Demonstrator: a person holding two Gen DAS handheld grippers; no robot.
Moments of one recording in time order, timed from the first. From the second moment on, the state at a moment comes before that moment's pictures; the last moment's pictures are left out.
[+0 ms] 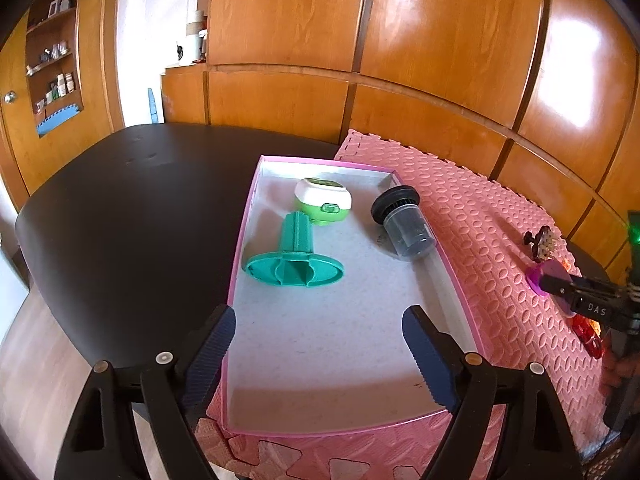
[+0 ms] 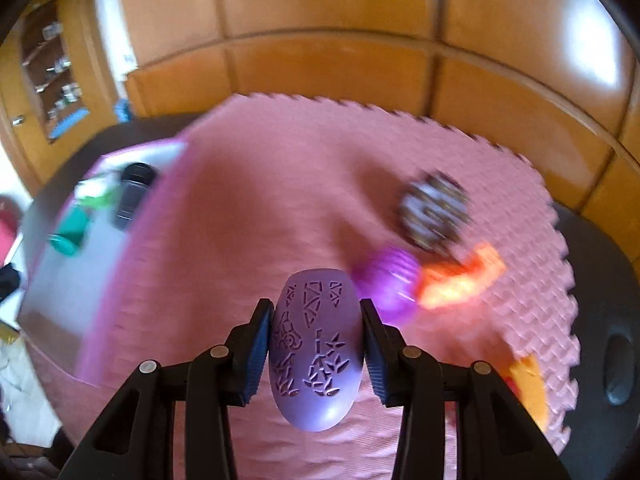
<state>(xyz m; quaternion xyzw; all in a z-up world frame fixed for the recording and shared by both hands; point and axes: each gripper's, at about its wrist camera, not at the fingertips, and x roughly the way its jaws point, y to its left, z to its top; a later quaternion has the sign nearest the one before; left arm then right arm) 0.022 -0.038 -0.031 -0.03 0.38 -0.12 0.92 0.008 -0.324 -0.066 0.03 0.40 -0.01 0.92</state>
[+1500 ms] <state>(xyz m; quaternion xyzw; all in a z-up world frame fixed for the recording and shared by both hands) 0.015 0.001 -0.029 -0.06 0.37 -0.08 0.92 0.069 -0.167 -0.047 -0.01 0.35 0.06 0.94</state>
